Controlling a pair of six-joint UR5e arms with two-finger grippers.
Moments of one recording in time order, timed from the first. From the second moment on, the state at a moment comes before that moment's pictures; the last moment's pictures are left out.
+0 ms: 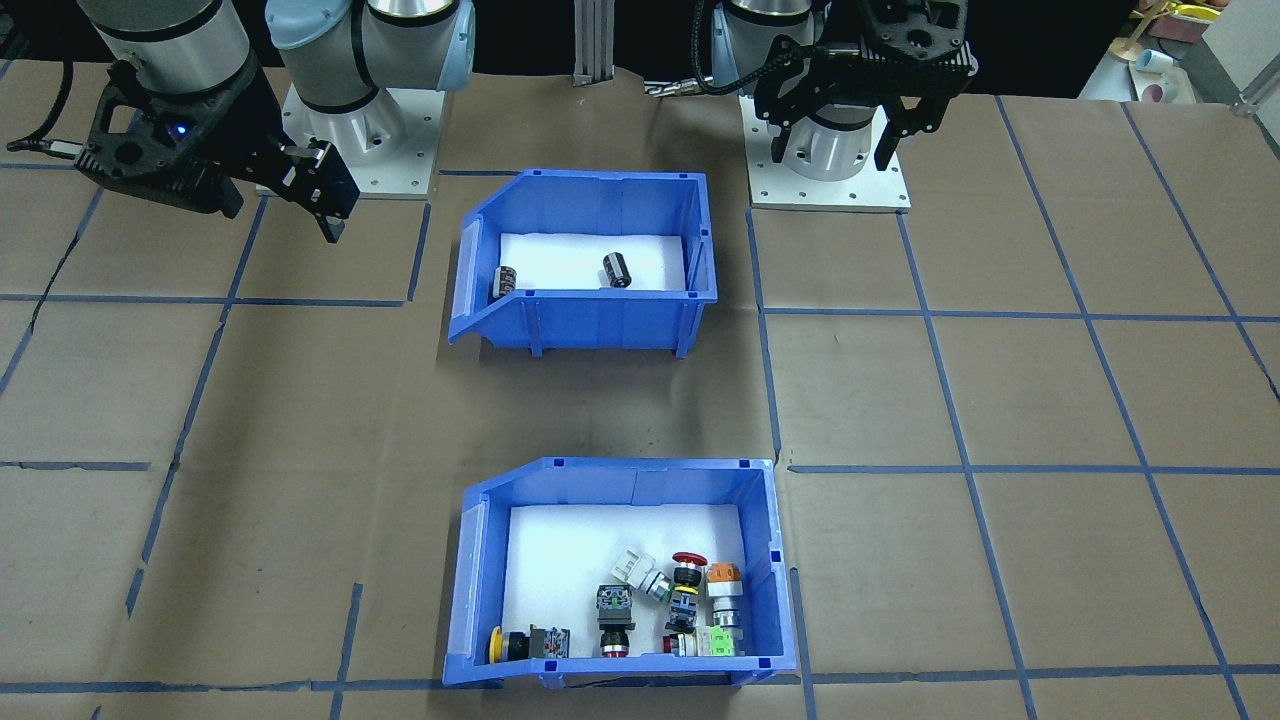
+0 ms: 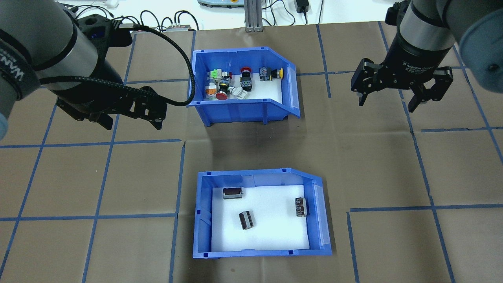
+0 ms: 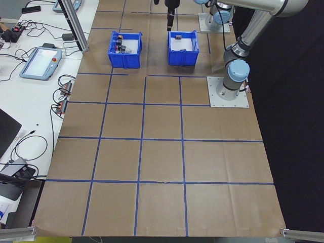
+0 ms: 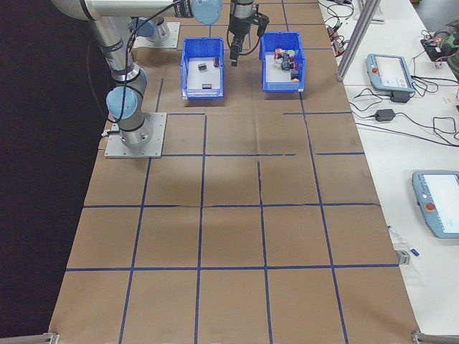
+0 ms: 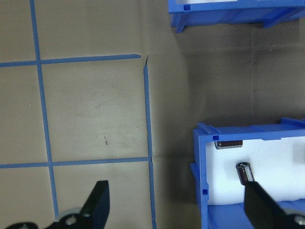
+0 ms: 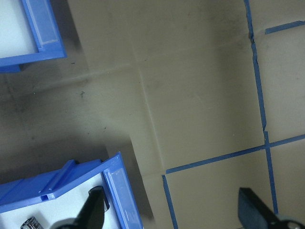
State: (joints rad) left arm -1.64 -1.37 -1.67 -1.62 1.56 -0.02; right arm 1.55 -1.63 1.62 -1.51 -1.60 0.22
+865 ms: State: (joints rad) left arm -1.64 -1.37 -1.67 -1.62 1.56 -0.02; right arm 1.55 -1.62 1.62 -1.51 -1.60 0.17
